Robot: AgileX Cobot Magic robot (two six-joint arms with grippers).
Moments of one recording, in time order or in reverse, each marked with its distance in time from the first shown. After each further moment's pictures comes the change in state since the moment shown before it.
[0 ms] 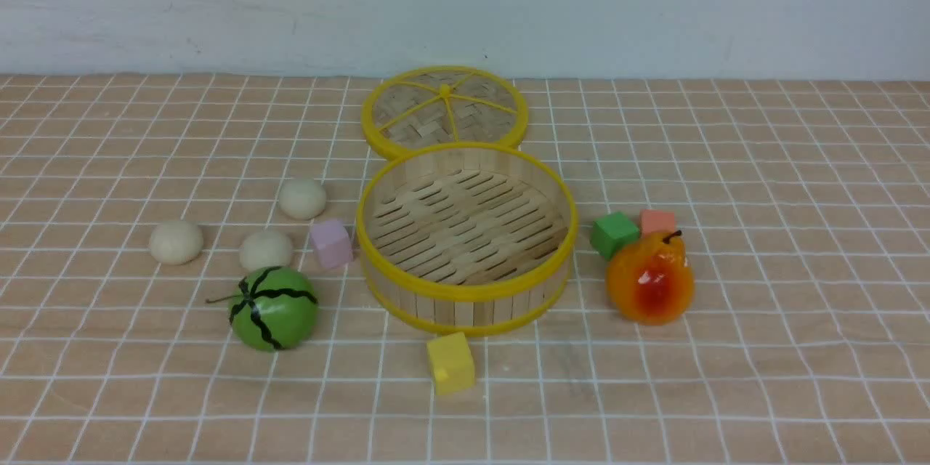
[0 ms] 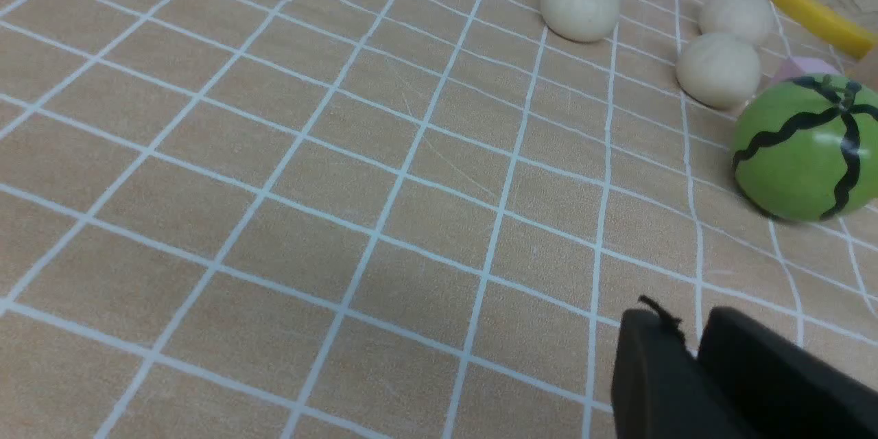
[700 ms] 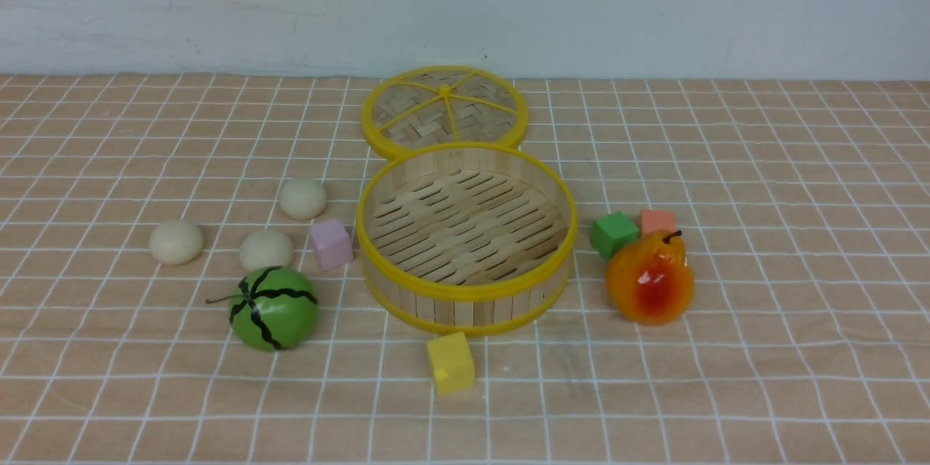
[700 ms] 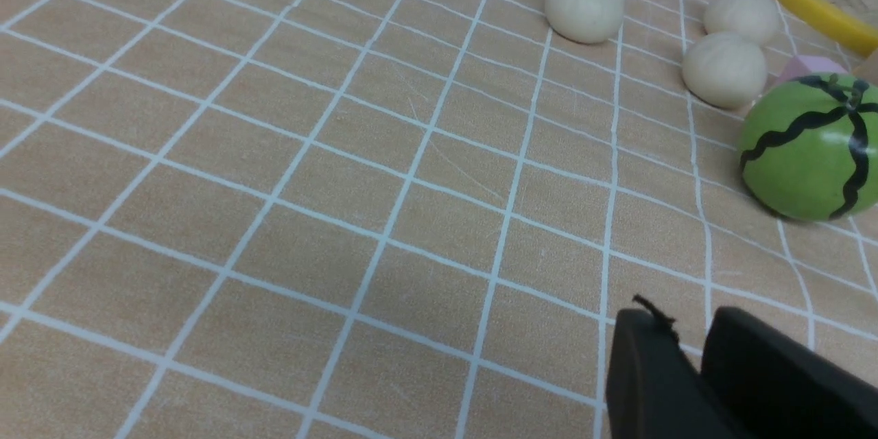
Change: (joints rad) right arm 0.000 0.000 0.000 0.000 0.000 0.000; left arm 0.000 0.000 0.000 0.023 0.000 0.000
